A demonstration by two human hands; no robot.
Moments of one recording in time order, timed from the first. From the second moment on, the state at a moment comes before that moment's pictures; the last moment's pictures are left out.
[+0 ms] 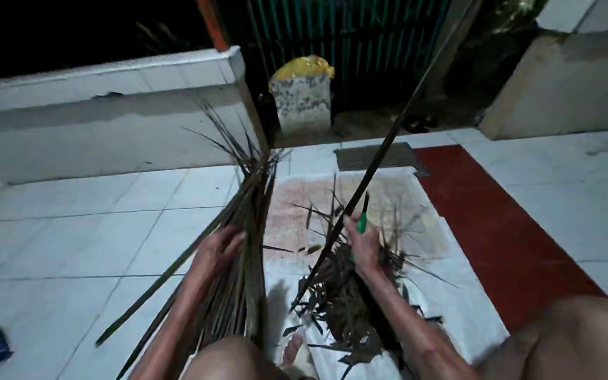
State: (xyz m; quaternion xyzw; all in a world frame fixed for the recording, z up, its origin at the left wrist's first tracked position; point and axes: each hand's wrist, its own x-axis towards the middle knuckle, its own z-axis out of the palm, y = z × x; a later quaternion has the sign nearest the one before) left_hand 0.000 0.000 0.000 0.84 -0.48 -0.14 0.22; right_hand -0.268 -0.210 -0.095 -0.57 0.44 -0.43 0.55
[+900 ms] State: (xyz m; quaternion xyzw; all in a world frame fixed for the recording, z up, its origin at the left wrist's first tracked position) left_hand -0.083 -0.135 0.023 0.69 -0.46 -0.25 0.51; right_hand -0.235 0.006 -0.170 -0.60 0.31 -0.19 0.72
